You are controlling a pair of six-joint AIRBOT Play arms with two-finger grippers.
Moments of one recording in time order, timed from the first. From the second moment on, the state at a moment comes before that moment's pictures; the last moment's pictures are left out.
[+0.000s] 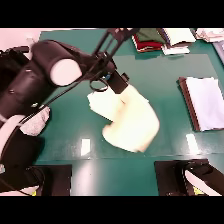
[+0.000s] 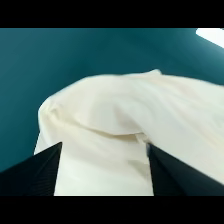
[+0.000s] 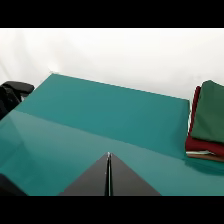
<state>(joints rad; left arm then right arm) -0.82 -1.38 1.71 1.58 -1.02 -1.44 0.18 -0.90 1.71 -1.26 1.02 1.50</state>
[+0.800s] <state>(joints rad) -0.33 -1.64 1.33 1.06 -0.79 -1.51 0.18 -0.94 1.71 -1.25 1.08 1.50</state>
